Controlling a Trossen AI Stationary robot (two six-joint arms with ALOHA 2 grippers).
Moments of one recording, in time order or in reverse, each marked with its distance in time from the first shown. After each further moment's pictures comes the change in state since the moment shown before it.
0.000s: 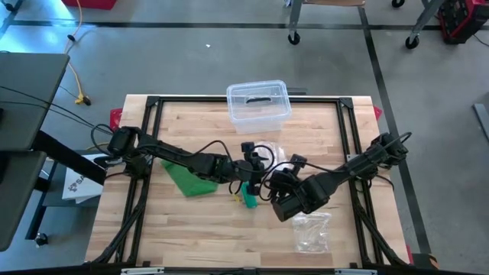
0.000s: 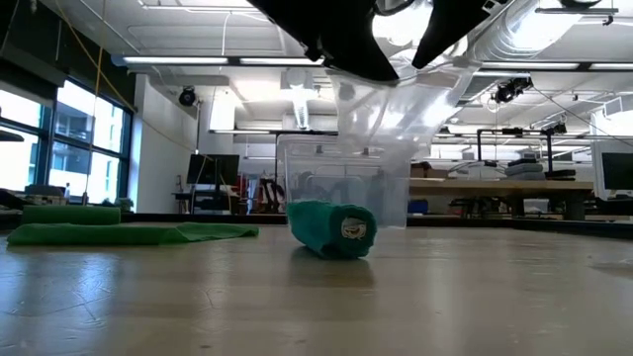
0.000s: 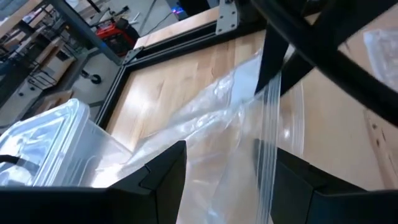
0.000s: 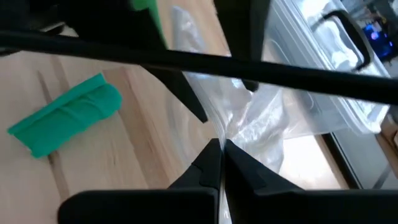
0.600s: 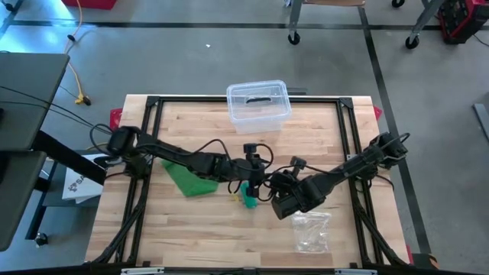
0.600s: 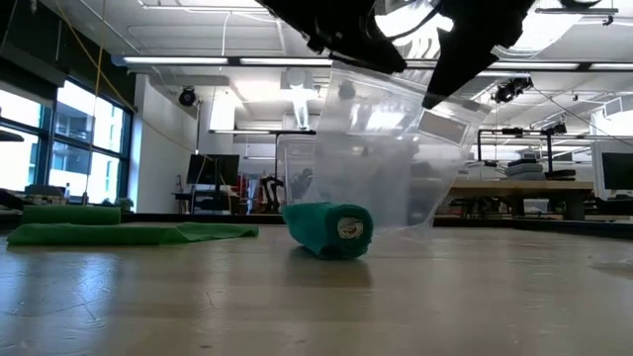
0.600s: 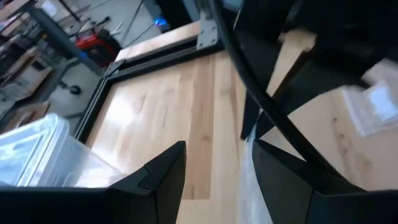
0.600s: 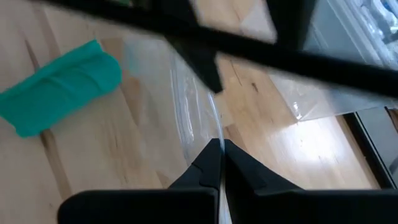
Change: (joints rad) left arm -0.005 -0.011 -0.002 0.022 0.091 0.002; right arm -0.020 0.000 -0.126 0.104 -0.066 0.021
